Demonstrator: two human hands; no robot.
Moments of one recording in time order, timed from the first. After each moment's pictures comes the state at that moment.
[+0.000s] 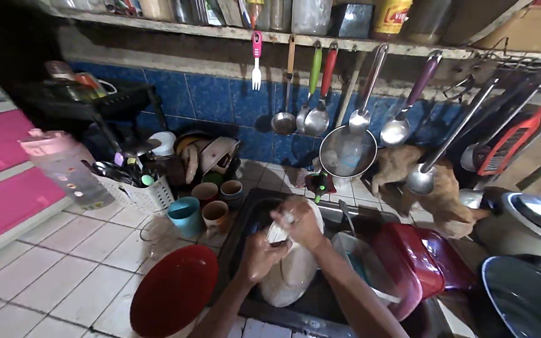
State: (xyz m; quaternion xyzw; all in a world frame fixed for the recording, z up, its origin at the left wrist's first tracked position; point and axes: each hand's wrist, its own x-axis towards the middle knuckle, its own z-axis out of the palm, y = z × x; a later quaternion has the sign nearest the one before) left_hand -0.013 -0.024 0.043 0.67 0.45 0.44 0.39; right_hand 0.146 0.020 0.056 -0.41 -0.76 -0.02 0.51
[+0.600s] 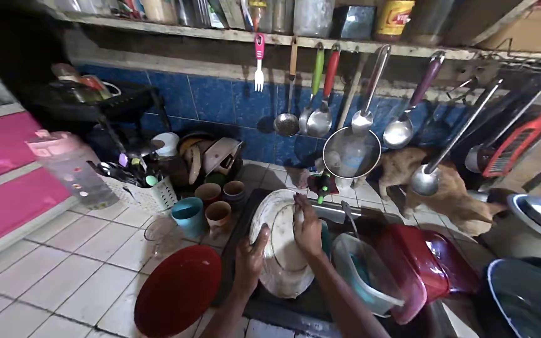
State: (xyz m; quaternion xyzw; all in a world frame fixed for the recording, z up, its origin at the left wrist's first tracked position) left_hand -0.015 -0.027 0.025 0.47 0.46 0.61 0.44; right_hand 0.139 0.028 -0.001 -0.53 -0.64 0.00 0.56
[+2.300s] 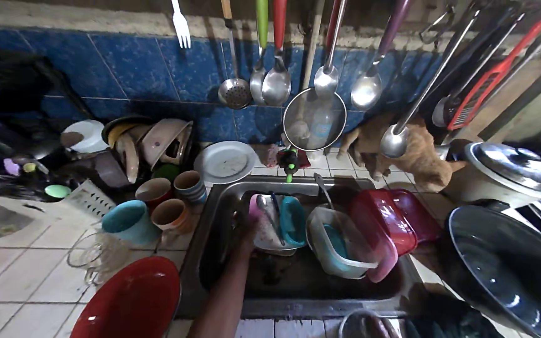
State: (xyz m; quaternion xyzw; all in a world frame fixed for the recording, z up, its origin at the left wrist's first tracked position) left_hand 0.062 0.081 -0.103 0.53 0.60 0.32 0.51; right_hand 0.236 -0.263 -0.026 -0.78 -0.55 0.21 0.21
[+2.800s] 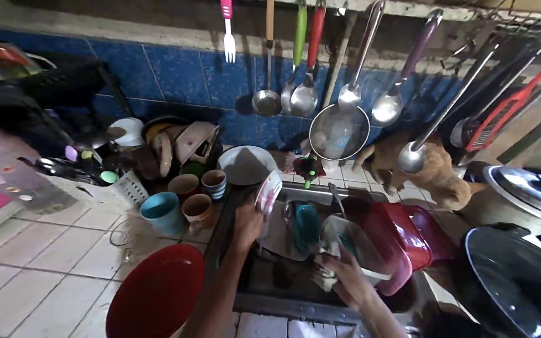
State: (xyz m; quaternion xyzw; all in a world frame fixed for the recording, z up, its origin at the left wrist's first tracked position) left_hand 0.011 0.049 0.038 0.70 0.58 0.32 0.27; right_hand 0.197 -0.113 0.019 -0.53 -0.27 0.54 0.60
